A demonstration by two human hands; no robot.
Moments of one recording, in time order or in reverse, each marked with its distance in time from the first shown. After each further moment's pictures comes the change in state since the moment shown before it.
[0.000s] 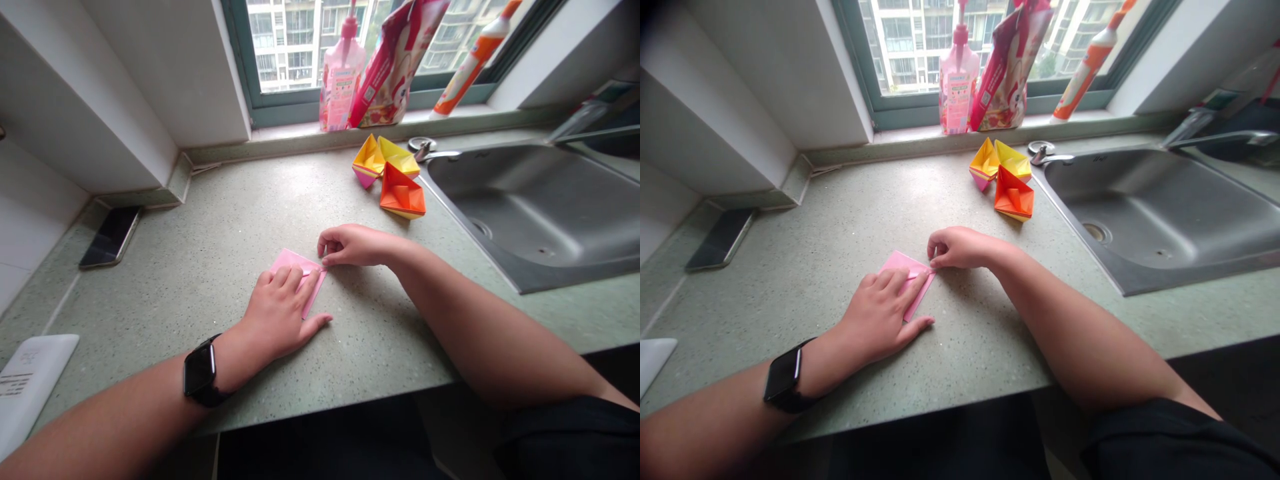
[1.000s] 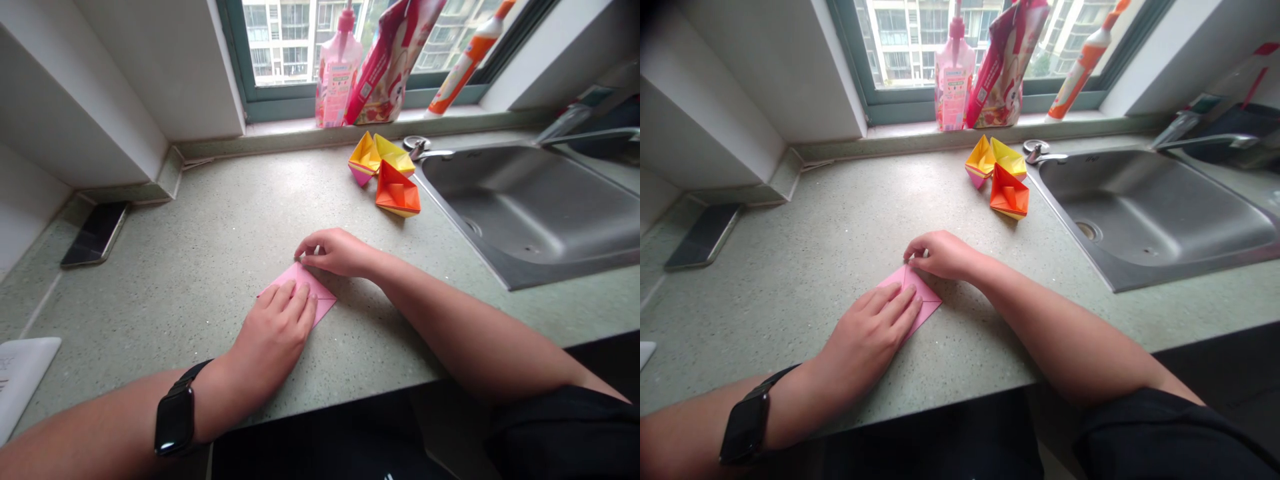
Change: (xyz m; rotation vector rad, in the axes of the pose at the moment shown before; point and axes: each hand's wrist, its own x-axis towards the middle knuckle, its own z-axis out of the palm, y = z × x) left_hand -0.029 0.013 -0.007 0.138 0.114 0.212; right_hand 0.002 -0.026 0.030 -0.032 0.191 -0.083
